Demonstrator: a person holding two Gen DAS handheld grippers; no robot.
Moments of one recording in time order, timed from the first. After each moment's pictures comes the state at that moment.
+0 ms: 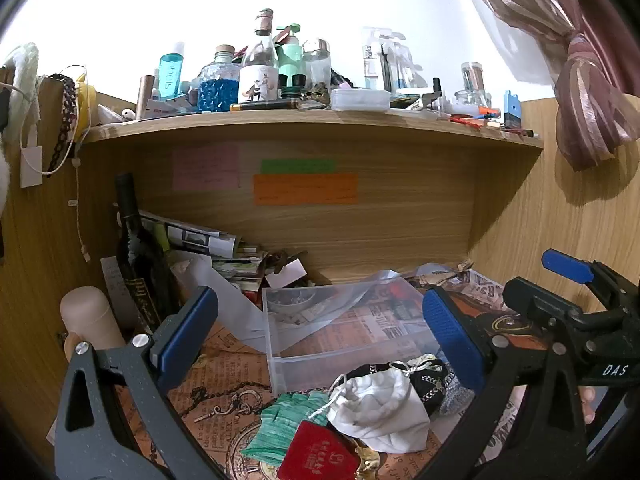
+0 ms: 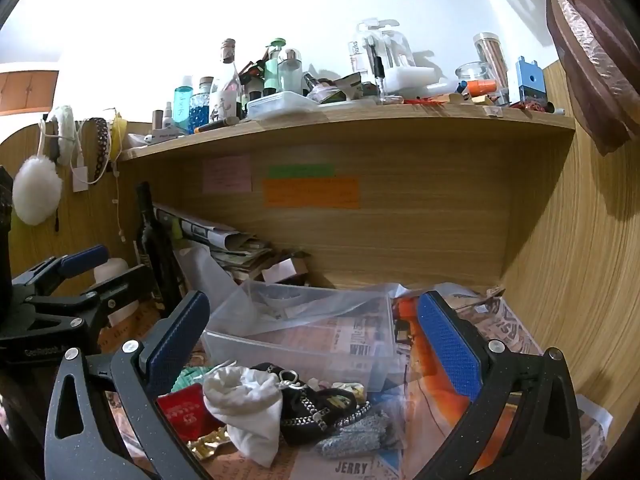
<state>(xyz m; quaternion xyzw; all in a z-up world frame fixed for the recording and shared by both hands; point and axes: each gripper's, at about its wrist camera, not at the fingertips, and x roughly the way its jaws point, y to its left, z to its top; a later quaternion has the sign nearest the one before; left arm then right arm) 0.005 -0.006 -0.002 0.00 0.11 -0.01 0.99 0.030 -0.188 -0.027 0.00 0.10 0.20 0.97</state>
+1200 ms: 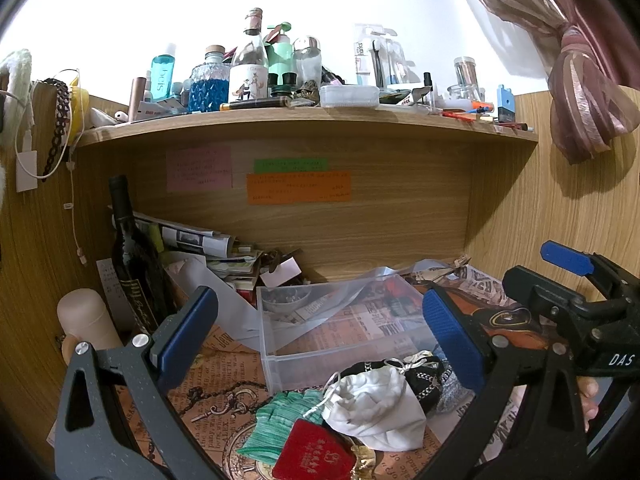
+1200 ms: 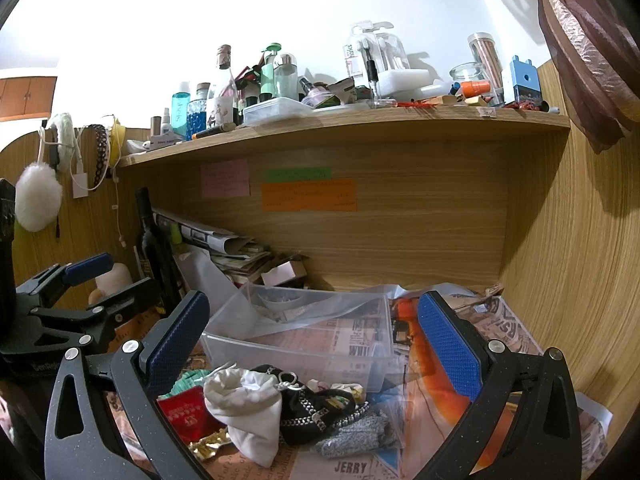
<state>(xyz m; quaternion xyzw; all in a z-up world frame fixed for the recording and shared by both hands) 0.006 -0.014 -0.004 0.01 0.11 -0.01 0.99 0.028 -0.194 -0.026 0.01 0.09 0.21 0.97</state>
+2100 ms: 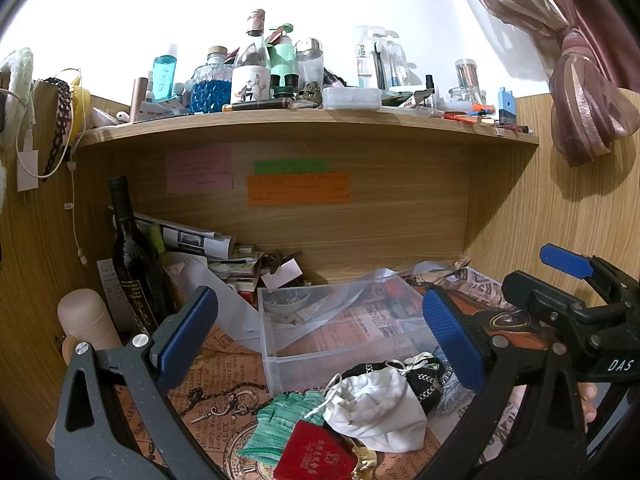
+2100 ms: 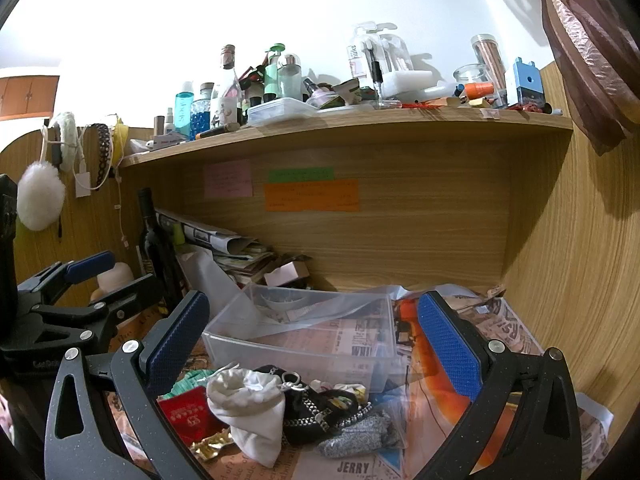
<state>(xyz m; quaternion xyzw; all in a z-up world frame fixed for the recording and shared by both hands) 0.006 -0.015 -0.006 0.01 0.12 -0.01 0.99 0.028 -0.192 -0.025 0.01 0.09 0.20 0.97</state>
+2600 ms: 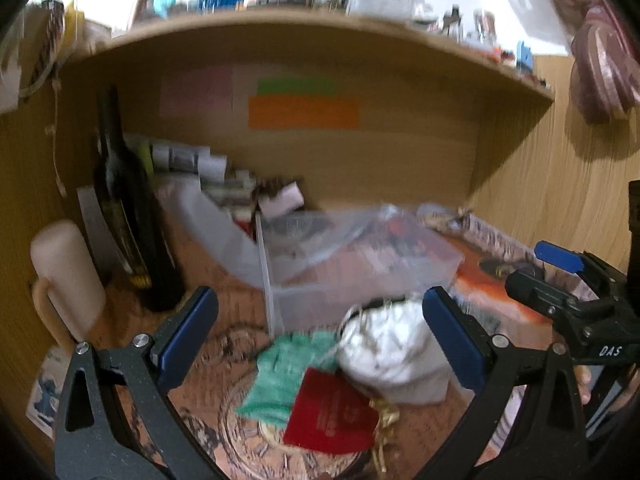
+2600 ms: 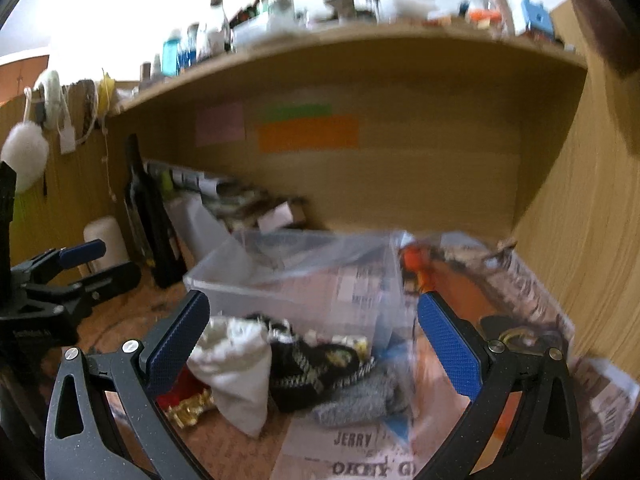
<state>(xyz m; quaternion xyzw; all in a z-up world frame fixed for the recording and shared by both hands) 0.033 0.015 -0.059 -0.02 0.22 -0.04 0.97 0.058 -0.182 -0.073 0.00 0.19 0.22 0.96</state>
